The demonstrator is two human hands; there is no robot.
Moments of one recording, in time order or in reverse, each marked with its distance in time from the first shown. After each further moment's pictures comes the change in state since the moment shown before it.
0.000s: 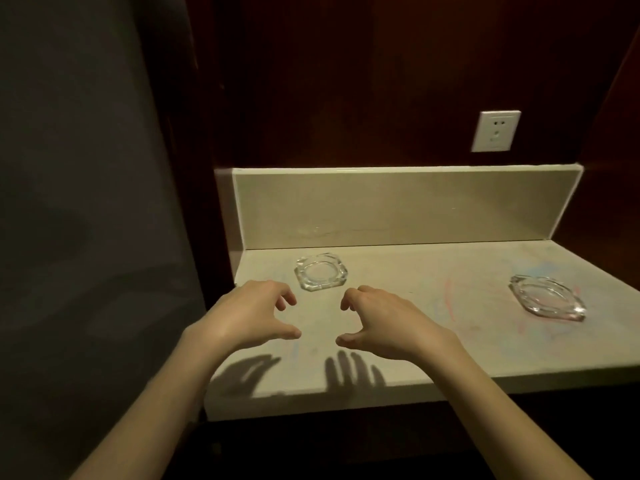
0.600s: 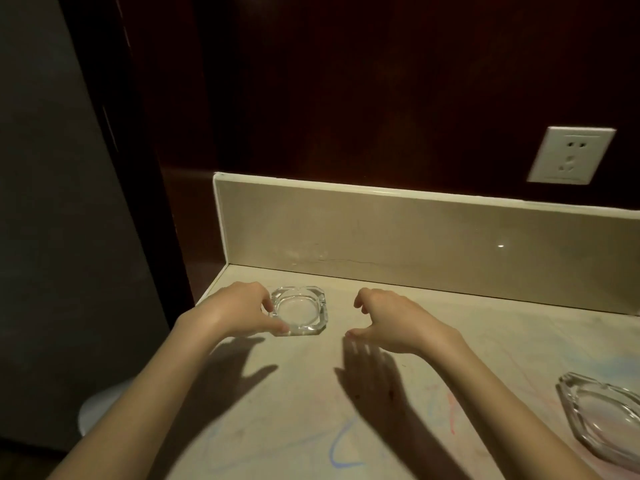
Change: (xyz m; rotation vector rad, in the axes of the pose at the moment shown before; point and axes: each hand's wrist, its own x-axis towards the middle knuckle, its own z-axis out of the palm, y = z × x) left_hand 0.140 0.024 0.010 -0.037 -0.060 -0.394; right_hand 0.135 0.144 -0.020 0.003 -0.135 -0.082
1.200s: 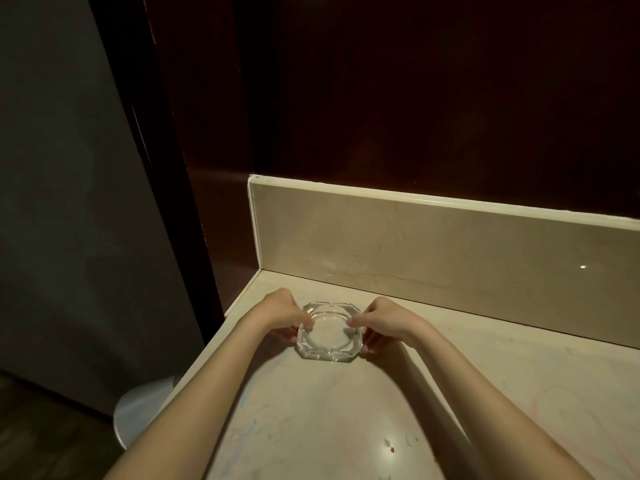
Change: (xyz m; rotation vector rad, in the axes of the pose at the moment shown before) left_hand 0.090 -0.021 0.024 -0.609 -0.059 -0.234; right_hand 0.121 0.004 0.039 0.697 -0.279 0.196
